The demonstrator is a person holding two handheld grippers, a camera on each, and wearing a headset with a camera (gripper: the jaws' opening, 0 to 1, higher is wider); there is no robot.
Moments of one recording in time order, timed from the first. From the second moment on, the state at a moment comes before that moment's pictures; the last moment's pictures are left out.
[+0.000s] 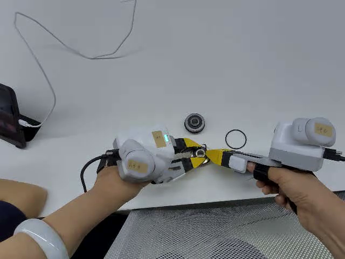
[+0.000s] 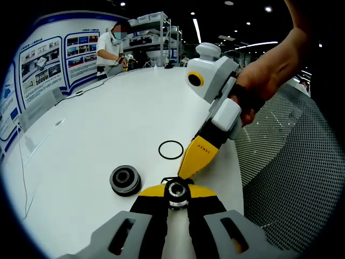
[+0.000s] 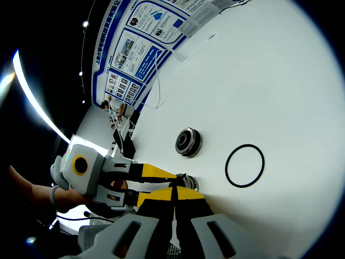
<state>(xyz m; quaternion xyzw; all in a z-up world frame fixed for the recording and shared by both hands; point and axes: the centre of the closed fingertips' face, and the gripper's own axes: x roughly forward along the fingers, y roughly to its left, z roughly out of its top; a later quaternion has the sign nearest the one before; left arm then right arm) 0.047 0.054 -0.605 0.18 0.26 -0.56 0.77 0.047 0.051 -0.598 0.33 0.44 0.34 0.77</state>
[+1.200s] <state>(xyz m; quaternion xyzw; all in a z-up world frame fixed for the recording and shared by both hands) 0.043 0.080 -0.597 0.15 0.26 -0.54 0.79 0.049 0.059 -0.582 0.35 0.42 0.34 0.76</state>
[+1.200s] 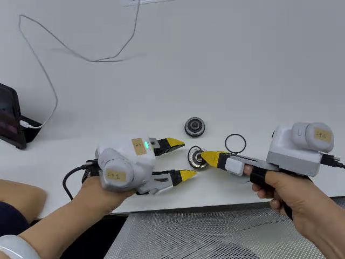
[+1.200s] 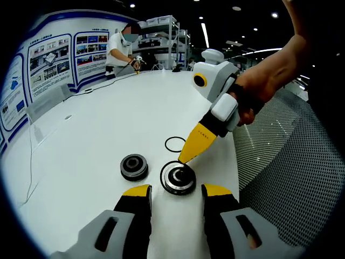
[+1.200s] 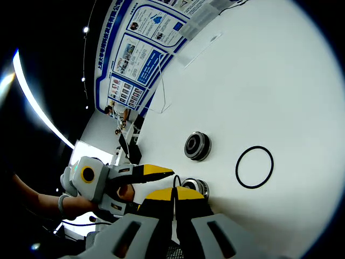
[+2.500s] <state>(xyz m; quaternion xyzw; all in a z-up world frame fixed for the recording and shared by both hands) 0.052 0.114 -0.590 0.09 0.25 -0.48 0.84 0.074 -0.021 -0.592 0.36 0.41 0.24 0.80</state>
